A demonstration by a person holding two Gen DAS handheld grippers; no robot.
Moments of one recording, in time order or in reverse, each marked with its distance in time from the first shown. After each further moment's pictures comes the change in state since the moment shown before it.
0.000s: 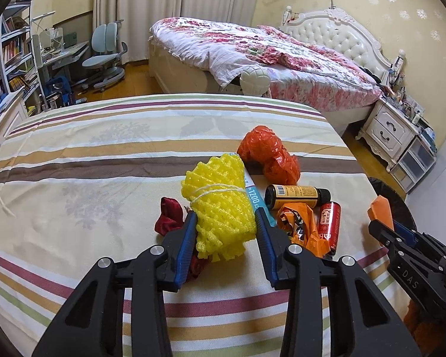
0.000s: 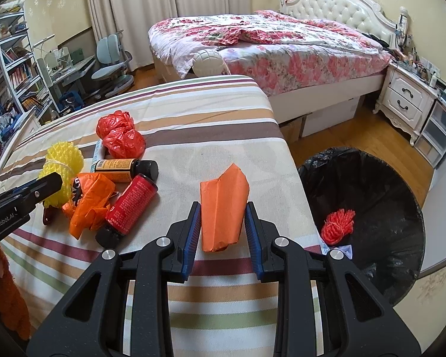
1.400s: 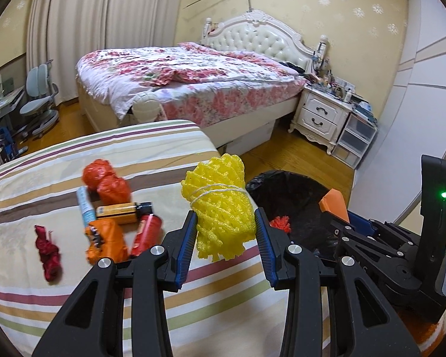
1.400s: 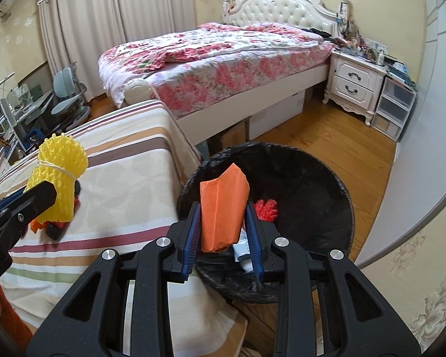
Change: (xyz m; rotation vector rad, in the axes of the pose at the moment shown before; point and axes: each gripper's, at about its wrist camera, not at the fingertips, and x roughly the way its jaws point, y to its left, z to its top) left arm -0.022 -0.145 -0.011 0.231 -0.086 -0.261; right arm -0.055 -0.106 -0.021 0.183 -0.074 -0.168
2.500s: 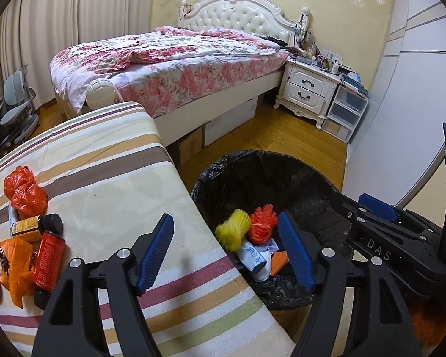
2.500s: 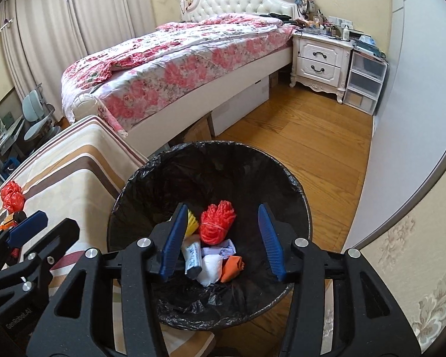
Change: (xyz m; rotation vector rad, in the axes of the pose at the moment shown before) left arm 0.080 -0.061 0.001 0.074 0.093 -0.032; right arm 0.034 -0.079 0.006 0.144 0.020 -0.094
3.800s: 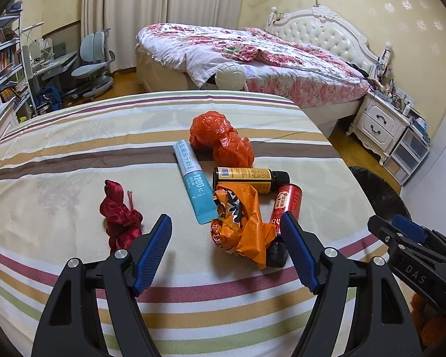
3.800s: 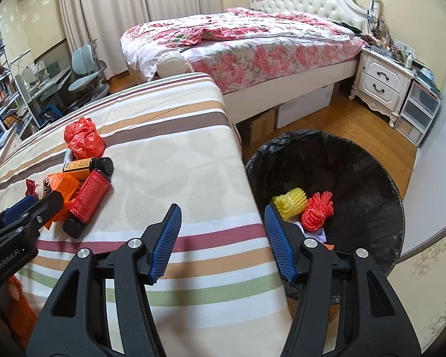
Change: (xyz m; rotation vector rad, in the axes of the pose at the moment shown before) left arm -0.066 0.160 -0.045 -0.264 -0.019 0.248; right arm -0.017 0.151 -0.035 -0.243 0.061 0.168
